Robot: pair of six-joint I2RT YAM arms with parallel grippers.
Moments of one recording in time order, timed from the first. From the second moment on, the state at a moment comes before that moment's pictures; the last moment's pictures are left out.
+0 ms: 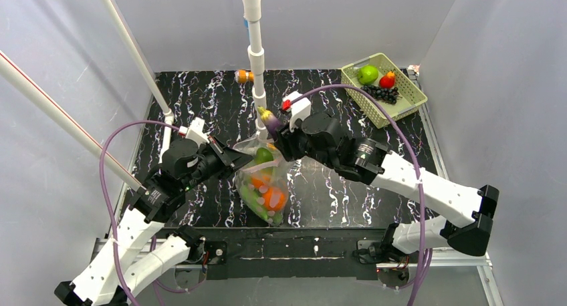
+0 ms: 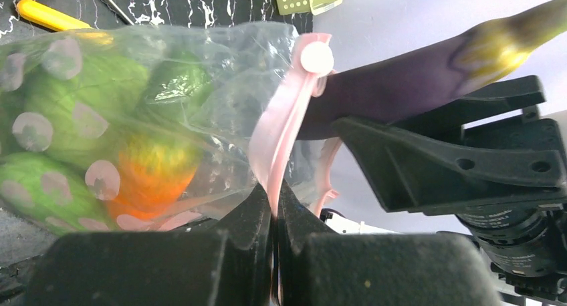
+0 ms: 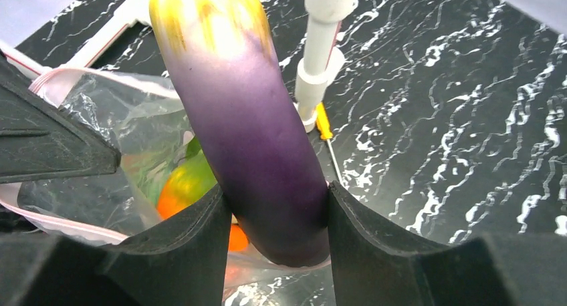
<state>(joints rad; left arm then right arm) -0.59 0.69 0.92 -0.62 0.10 -1.12 1.10 1.29 1.35 -0.47 0.30 0.16</state>
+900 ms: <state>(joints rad) -0.59 0.71 0.92 -0.59 0.12 -1.12 1.10 1.39 1.53 -0.70 0.02 0.52</state>
